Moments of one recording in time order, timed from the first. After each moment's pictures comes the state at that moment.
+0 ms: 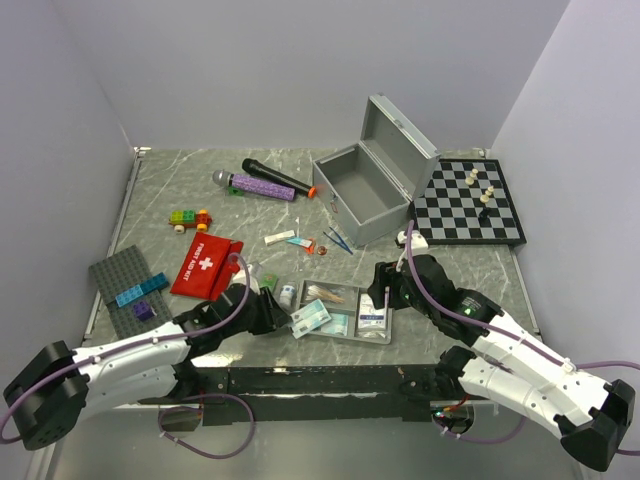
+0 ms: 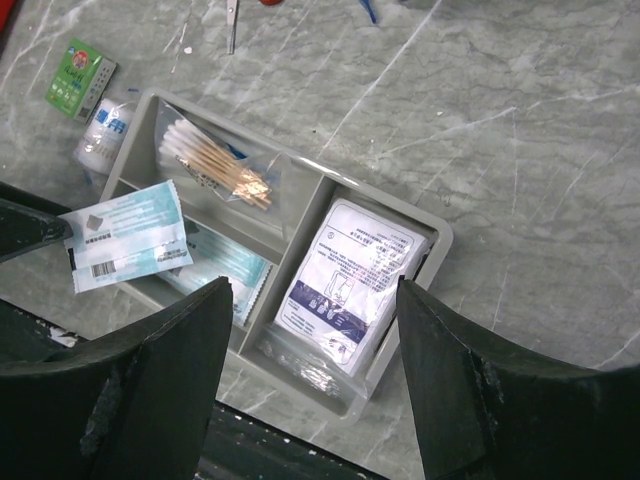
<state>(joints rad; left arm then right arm) -0.88 0.92 0.26 0.02 -0.04 -0.98 0.77 0.72 0.64 -0.58 0.21 0.49</state>
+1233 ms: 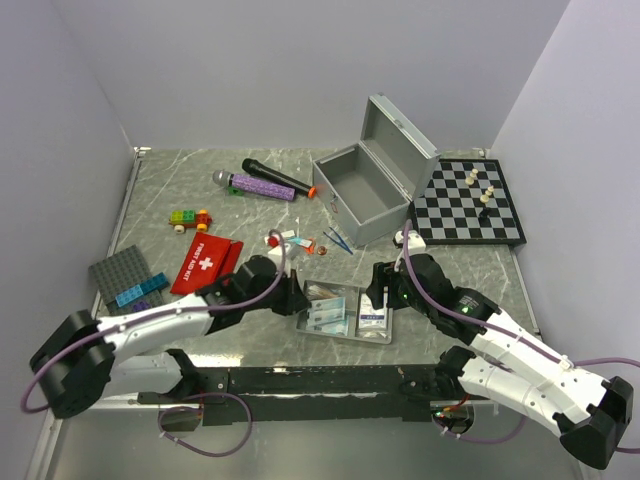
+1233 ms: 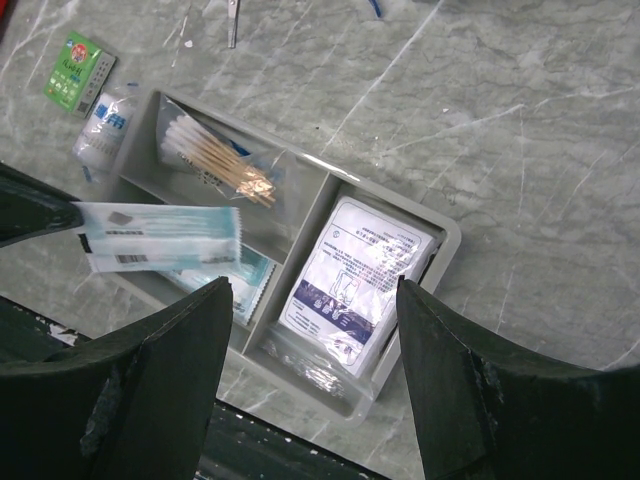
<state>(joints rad) -0.87 1.12 0.50 0.05 0.14 -0.67 0.77 0.75 0.64 -0.57 0.20 0.49</state>
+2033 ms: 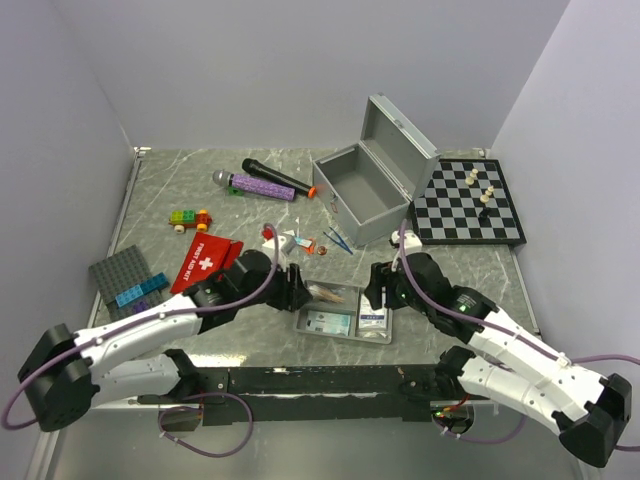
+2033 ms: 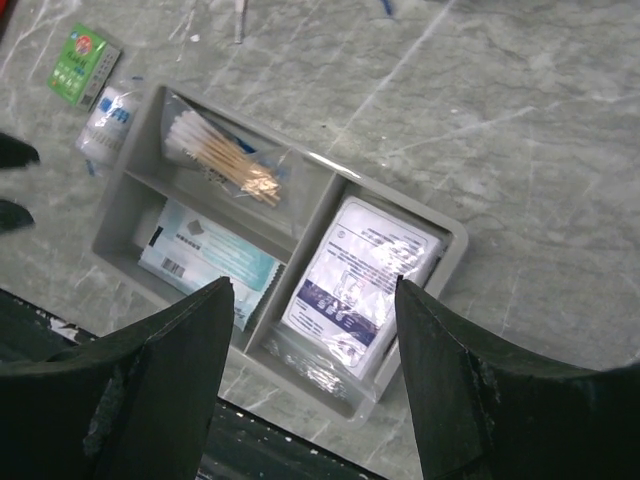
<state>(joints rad) -0.87 1.09 0.61 -0.10 0.10 -0.56 0.77 0.75 0.63 -0.57 0.18 0.48</state>
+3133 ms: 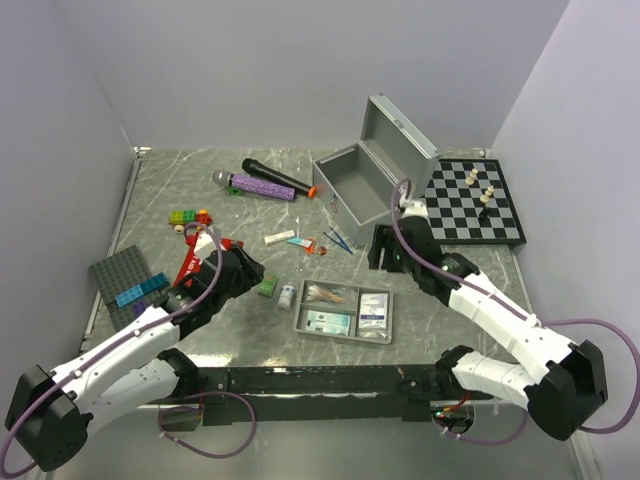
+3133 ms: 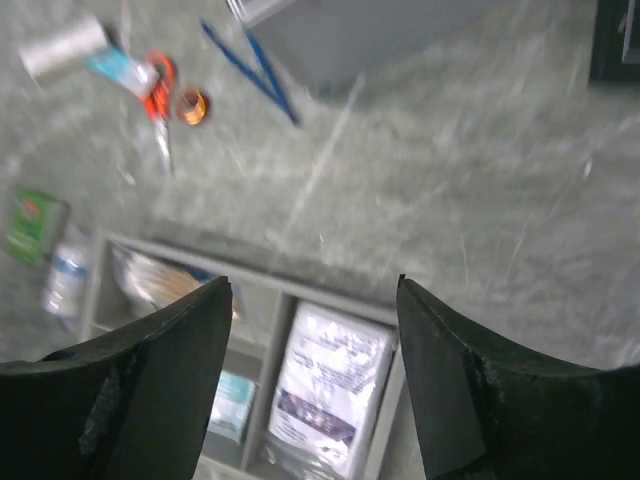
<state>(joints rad) -0.66 0.88 0.52 -0.28 -0.37 -1.00 0.58 1.03 0.75 -0.47 0.20 0.52</state>
